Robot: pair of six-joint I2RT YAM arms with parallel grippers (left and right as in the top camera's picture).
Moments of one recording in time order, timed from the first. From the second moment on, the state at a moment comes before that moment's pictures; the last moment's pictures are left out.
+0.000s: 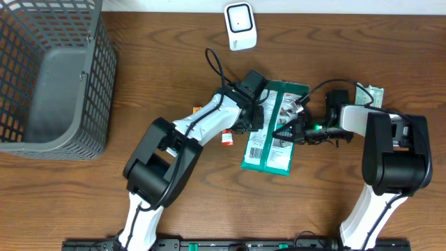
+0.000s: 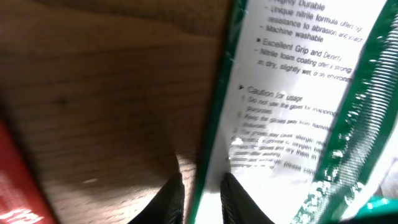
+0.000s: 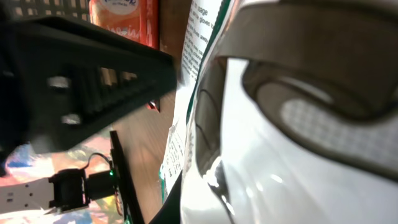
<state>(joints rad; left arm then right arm) -0.64 2.11 1.48 -0.62 0.19 -0.60 -0.05 2.06 1.01 -0.55 -1.08 -0.14</state>
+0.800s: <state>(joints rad) -0.17 1.61 1.48 -0.88 0.18 -0.56 -0.01 1.41 1.01 -0.63 -0.68 -0.13</state>
